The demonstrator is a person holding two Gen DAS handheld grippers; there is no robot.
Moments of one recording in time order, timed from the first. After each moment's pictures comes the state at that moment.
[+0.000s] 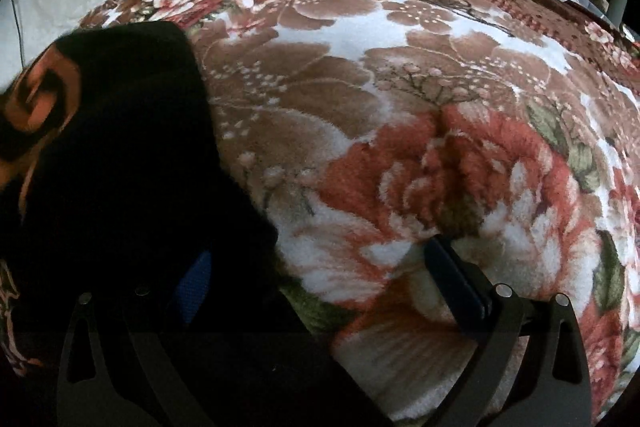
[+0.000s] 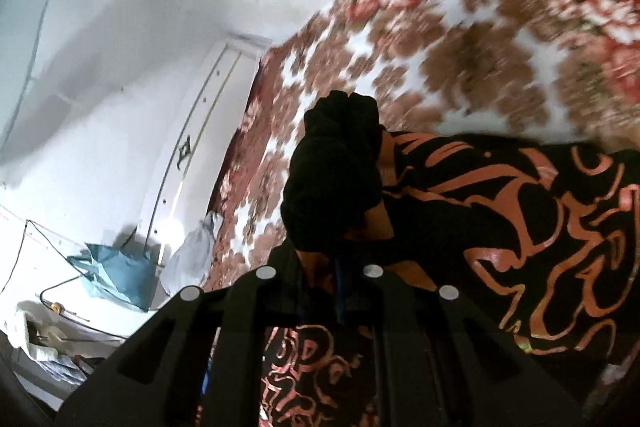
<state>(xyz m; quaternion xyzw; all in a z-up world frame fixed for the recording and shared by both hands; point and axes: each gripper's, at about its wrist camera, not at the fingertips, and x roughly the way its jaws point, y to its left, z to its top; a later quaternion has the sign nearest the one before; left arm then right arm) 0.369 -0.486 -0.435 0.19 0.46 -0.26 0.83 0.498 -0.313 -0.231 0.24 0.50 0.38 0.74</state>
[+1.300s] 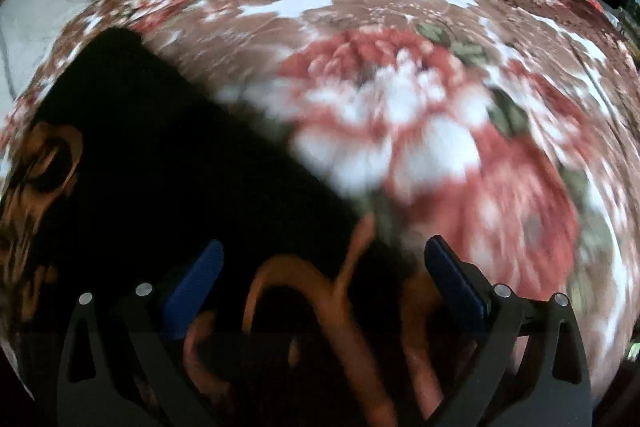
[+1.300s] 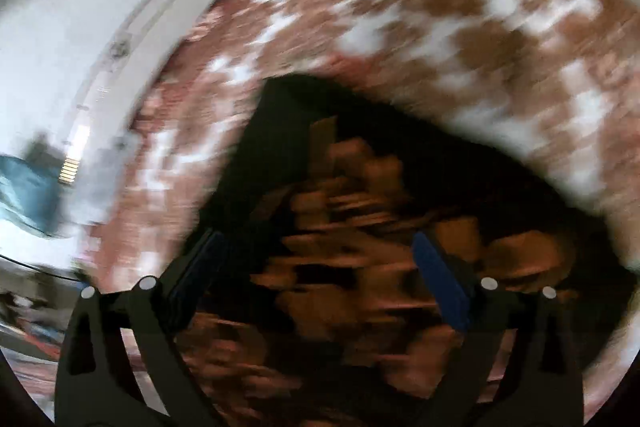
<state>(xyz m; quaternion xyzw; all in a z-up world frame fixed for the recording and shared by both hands) 0.264 -0.408 -0.404 0.22 0.47 -0.32 0.79 0.535 -0.212 -0.269 -0.02 0.54 0.32 0.78</state>
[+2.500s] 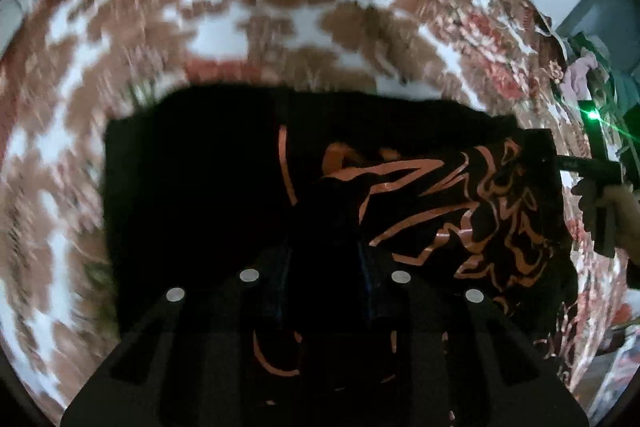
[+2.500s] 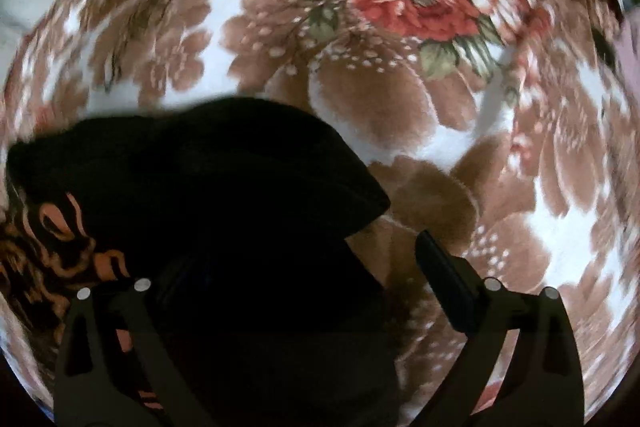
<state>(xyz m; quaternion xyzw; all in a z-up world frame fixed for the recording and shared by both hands) 0.523 0.005 -0.346 -0.02 0.54 -0.16 0.83 0.579 -0.445 -0.399 0.06 0.60 0.01 0.80</state>
